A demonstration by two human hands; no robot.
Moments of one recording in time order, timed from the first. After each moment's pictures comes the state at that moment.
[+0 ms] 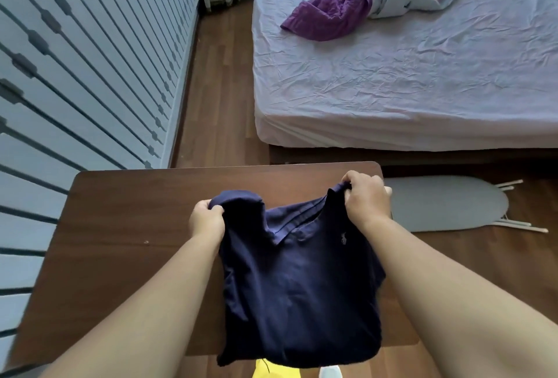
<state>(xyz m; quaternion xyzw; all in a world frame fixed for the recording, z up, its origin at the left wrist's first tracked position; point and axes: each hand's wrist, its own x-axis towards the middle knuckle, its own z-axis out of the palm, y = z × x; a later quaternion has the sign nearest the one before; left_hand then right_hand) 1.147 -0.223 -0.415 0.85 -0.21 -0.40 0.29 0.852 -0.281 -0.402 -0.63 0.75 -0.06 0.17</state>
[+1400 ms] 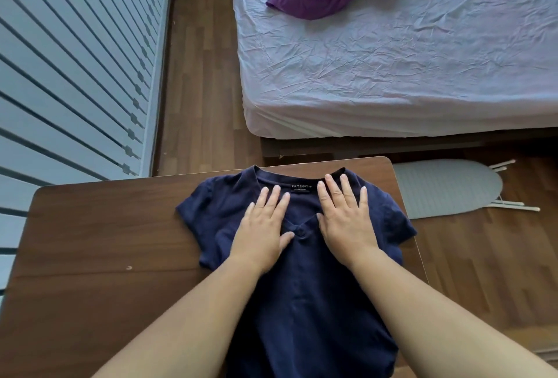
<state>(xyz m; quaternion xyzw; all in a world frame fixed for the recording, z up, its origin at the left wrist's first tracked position) 1.091 -0.238 -0.478 0.60 -0.77 -0.22 -0.02 0.892 -0.252 -0.469 -0.77 0.63 0.06 0.08</state>
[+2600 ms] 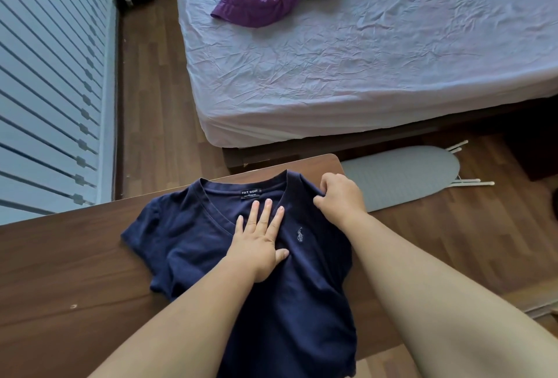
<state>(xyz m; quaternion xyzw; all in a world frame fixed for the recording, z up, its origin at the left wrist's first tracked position) 1.013 -0.248 -0.476 0.52 -0.78 -0.27 -0.20 0.812 -0.299 -0.432 -0.57 0.78 -0.02 0.24</state>
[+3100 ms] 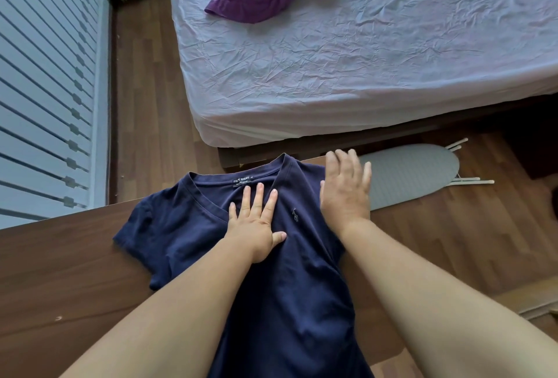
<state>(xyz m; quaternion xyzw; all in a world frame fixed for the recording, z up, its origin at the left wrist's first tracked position) 0.998 -0.293 -0.479 0.56 -0.75 -0.29 -0.19 0.801 -0.304 -0.456 -0.65 0.76 -0.03 0.00</state>
